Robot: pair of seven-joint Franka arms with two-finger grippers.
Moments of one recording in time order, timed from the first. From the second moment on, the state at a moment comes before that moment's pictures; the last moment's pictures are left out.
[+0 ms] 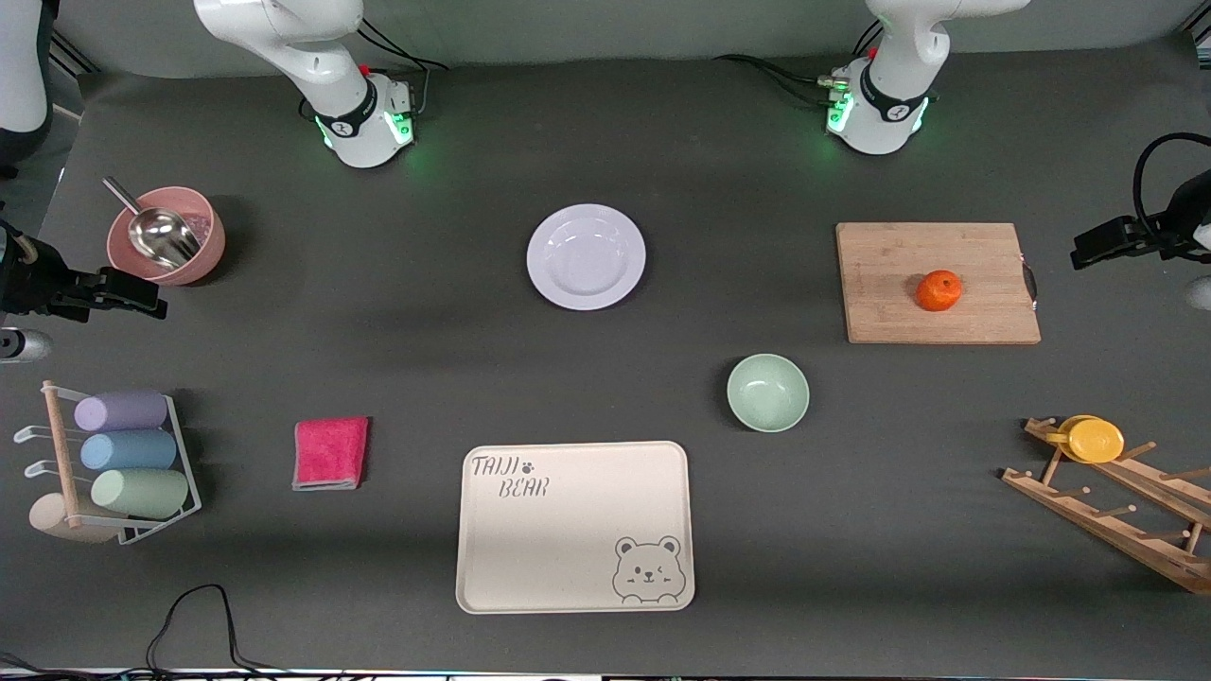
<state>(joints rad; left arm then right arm) 0.01 0.00 0.06 -1.64 0.05 1.50 -0.03 0.02 0.10 -0.09 -1.53 -0.01 1.54 -0.07</state>
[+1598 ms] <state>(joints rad) 0.01 -0.44 0.08 -2.40 0.07 1.82 -0.03 0.13 -0.51 0.03 -2.19 0.04 1.62 0.13</state>
